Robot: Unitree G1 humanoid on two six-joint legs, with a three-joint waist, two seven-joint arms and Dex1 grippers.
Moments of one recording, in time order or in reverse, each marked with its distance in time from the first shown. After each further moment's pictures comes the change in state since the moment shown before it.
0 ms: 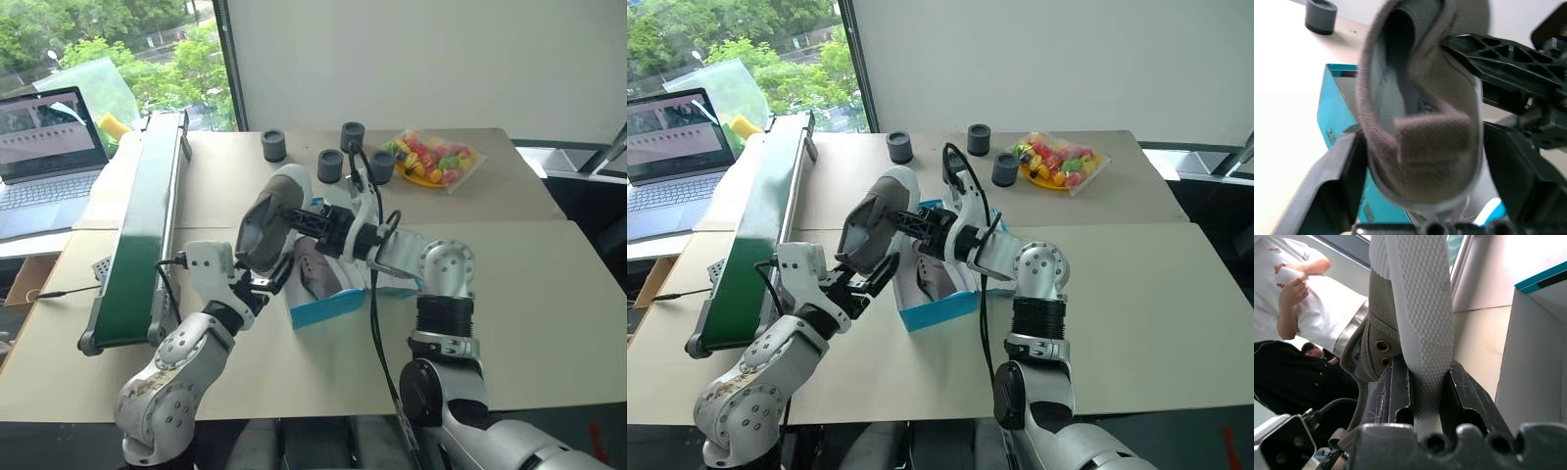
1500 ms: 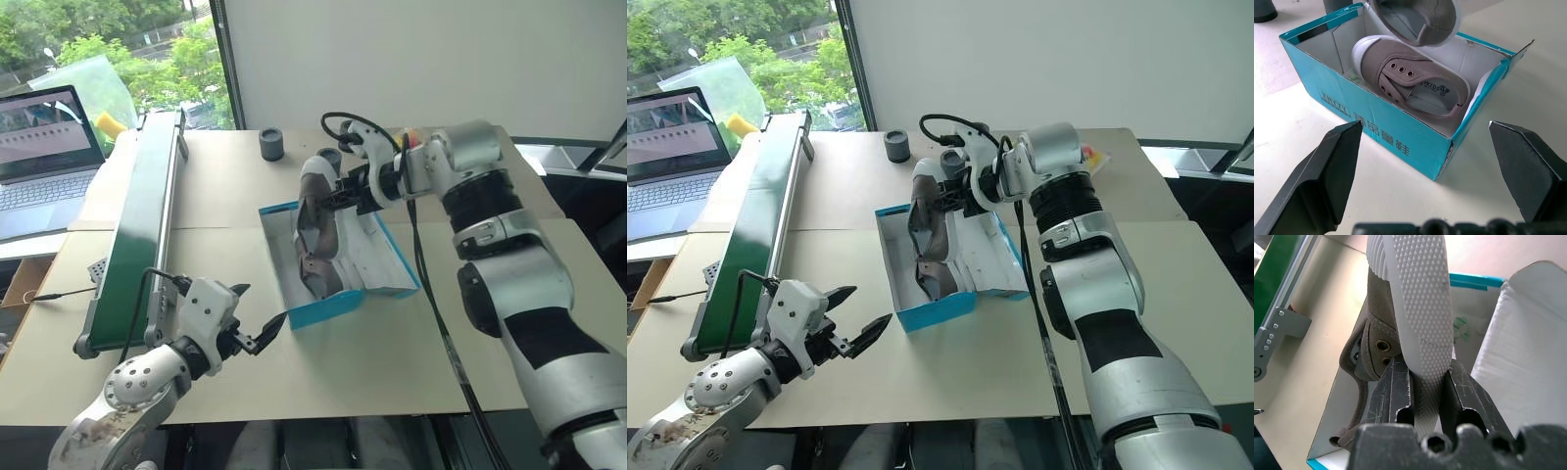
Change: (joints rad) left arm 0.229 0.418 -0.024 -0.112 0.121 -0.131 -0.292; right arm -0.586 -0.377 0.554 0.685 -0.526 -0.038 0.548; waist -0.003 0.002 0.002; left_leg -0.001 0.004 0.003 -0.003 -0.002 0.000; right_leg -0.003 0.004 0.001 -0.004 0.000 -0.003
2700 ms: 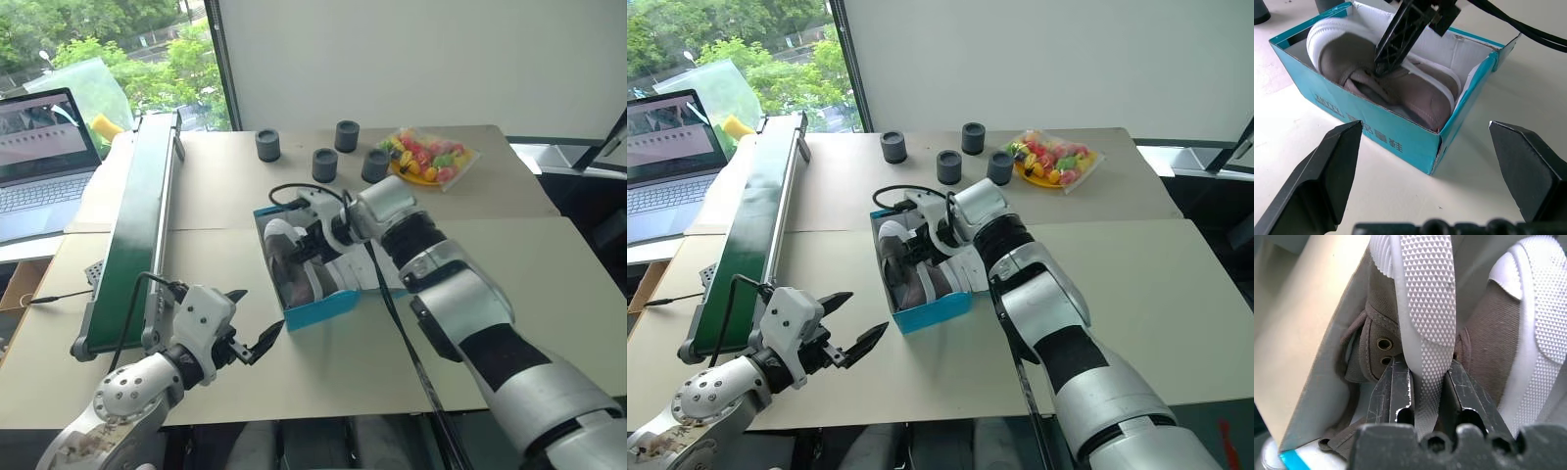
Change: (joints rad) left arm 0.062 0.034 0.039 -0.053 -0.005 0.002 -0.013; right arm 0.078 0.257 0.193 0.190 -0.217 -0.259 0.140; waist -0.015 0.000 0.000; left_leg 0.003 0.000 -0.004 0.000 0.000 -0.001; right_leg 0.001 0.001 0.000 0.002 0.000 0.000
